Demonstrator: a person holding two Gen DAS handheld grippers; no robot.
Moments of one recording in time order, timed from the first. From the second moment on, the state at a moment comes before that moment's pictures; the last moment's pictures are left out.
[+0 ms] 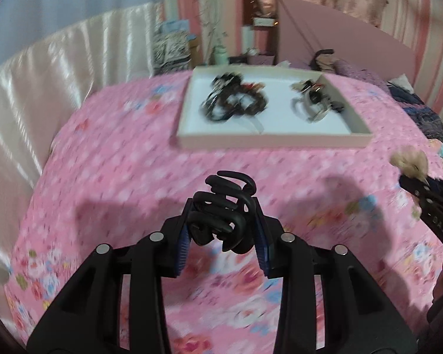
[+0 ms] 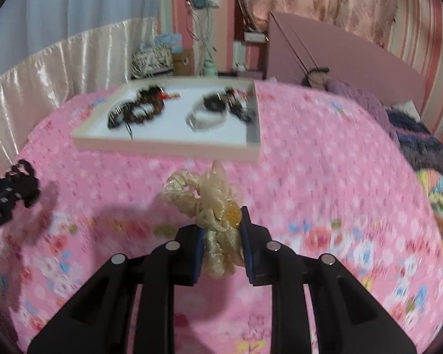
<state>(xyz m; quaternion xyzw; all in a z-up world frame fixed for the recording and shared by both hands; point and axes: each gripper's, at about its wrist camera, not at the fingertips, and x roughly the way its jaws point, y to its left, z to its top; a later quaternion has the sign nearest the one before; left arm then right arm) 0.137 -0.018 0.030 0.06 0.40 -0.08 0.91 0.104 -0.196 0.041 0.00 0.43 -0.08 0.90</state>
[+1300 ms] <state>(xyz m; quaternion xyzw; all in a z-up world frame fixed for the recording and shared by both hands) 0.309 -0.085 -0.025 0.06 0.46 -0.08 0.88 0.281 -0.222 -0.041 0.06 0.52 -0.10 0.85</state>
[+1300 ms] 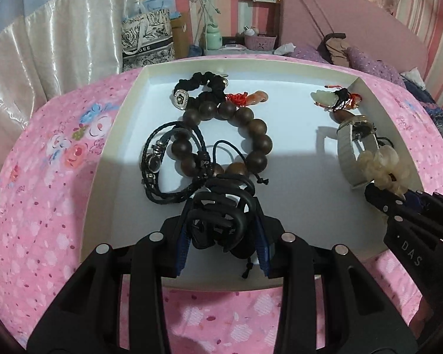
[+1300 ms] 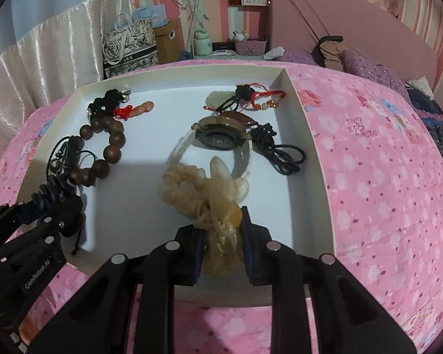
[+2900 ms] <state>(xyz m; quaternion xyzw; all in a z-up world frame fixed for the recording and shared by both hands) 0.129 -0.026 0.072 0.03 0.33 -0.05 0.94 0.111 -0.210 0.081 0.06 0.37 -0.11 0.92</state>
